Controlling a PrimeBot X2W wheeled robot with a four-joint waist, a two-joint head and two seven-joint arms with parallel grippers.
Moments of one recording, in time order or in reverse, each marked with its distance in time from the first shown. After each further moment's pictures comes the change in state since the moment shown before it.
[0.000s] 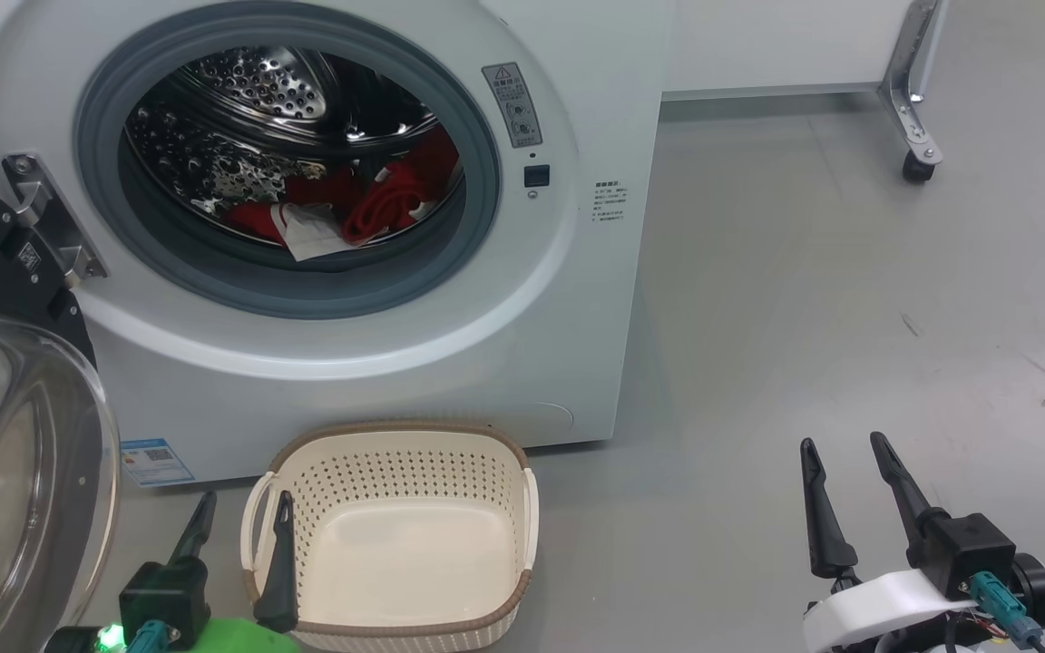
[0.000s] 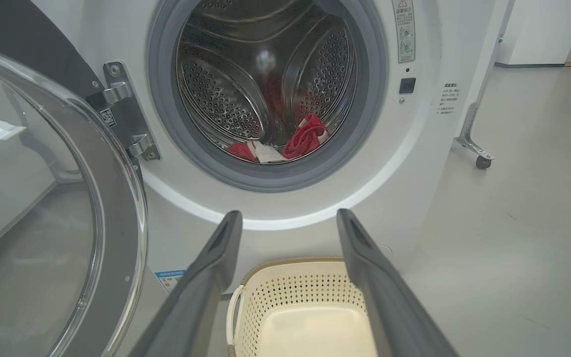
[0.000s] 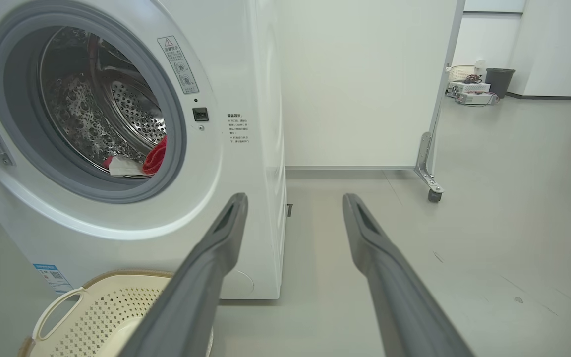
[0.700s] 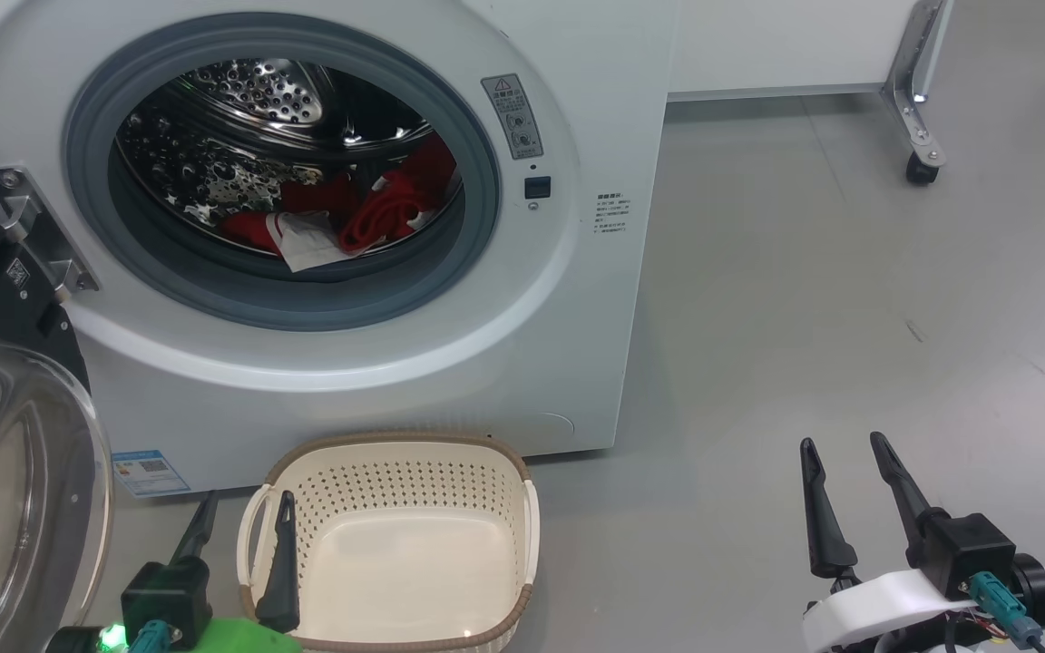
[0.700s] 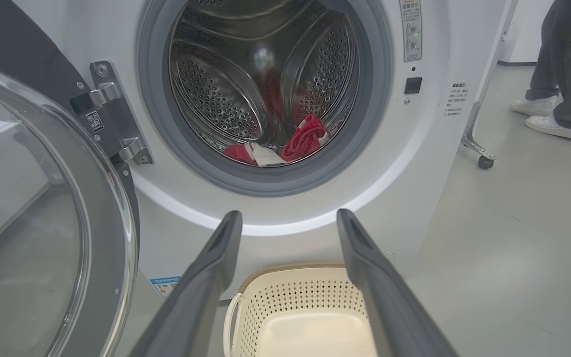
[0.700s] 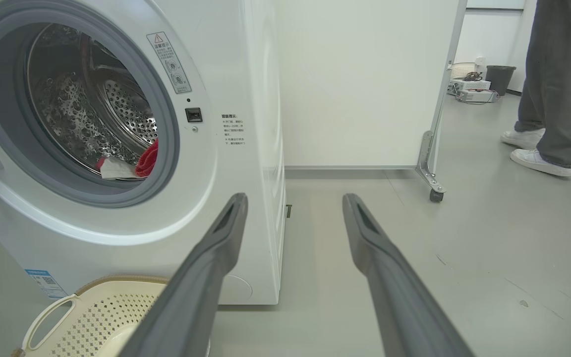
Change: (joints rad) left arm 0.000 0.000 -0.004 -0.001 0.000 0.004 0.000; right arm 0.000 0.002 -0.001 0.000 0.000 0.000 0.000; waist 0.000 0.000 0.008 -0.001
